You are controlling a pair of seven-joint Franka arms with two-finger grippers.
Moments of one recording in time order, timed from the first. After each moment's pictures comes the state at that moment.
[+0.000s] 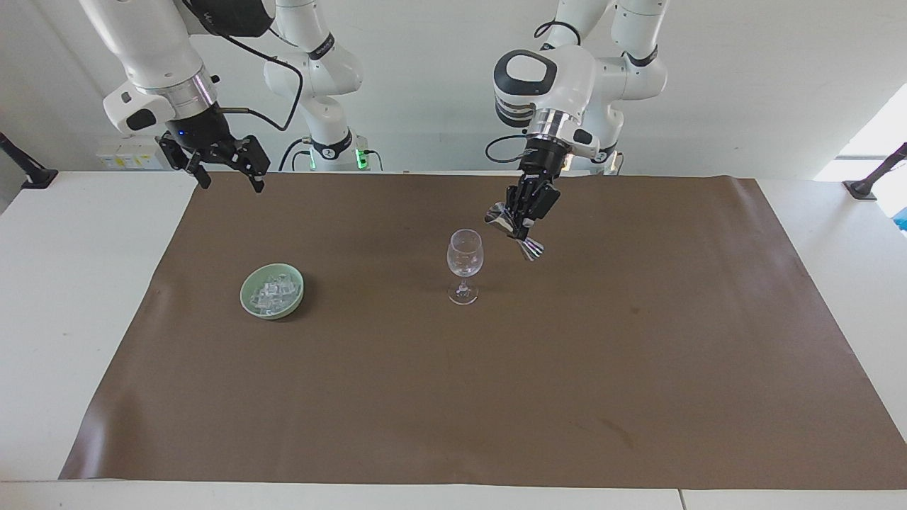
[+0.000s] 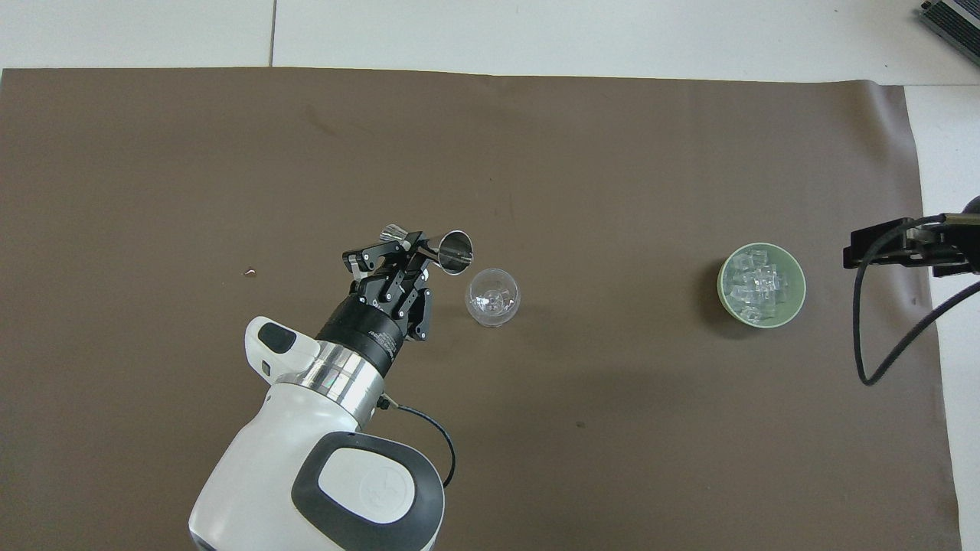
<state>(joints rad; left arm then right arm) -0.02 -0.02 -0.83 -2.08 -1.78 3.47 -0.64 0.08 -0.04 -0.09 -1.61 0.00 1.57 0.09</state>
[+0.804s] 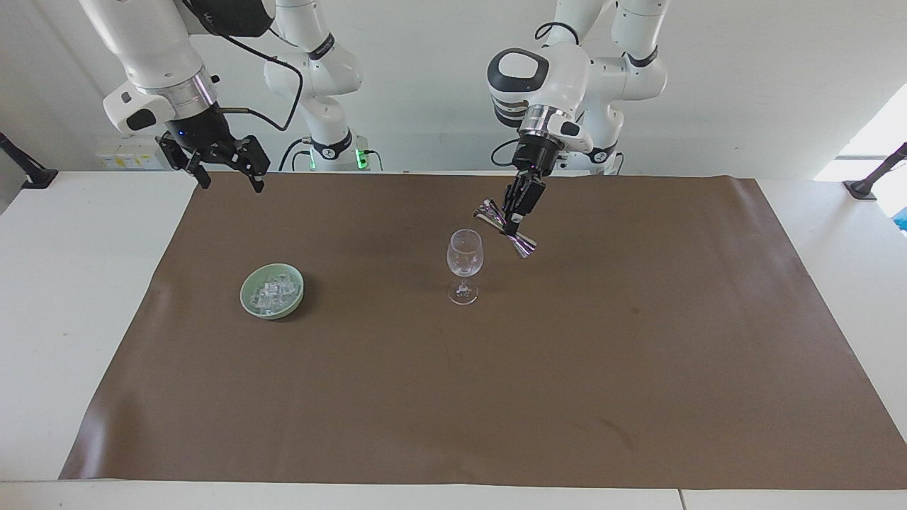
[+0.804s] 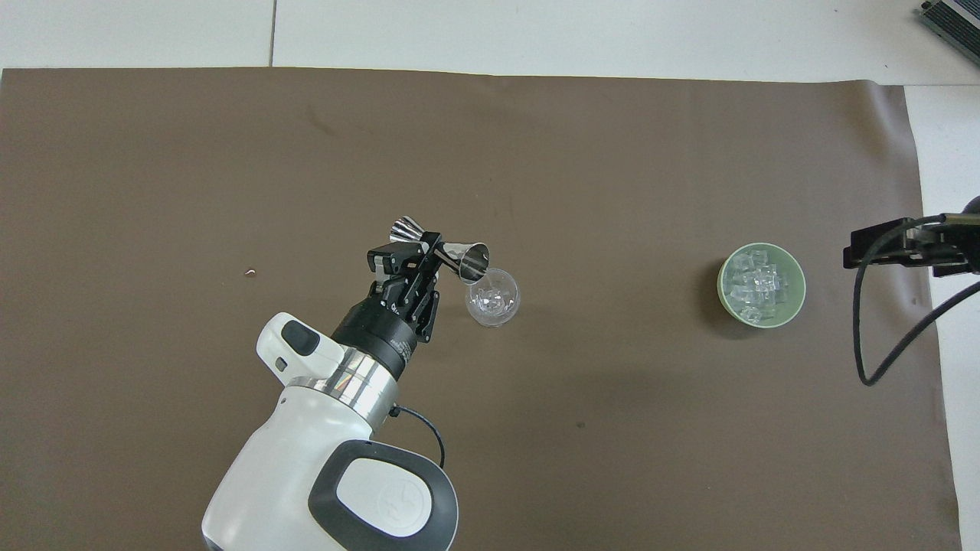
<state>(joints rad) -0.04 -0.01 -0.84 -2.07 -1.73 3.48 -0.48 0.08 -0.04 -0.09 -1.61 0.00 1.57 0.09</state>
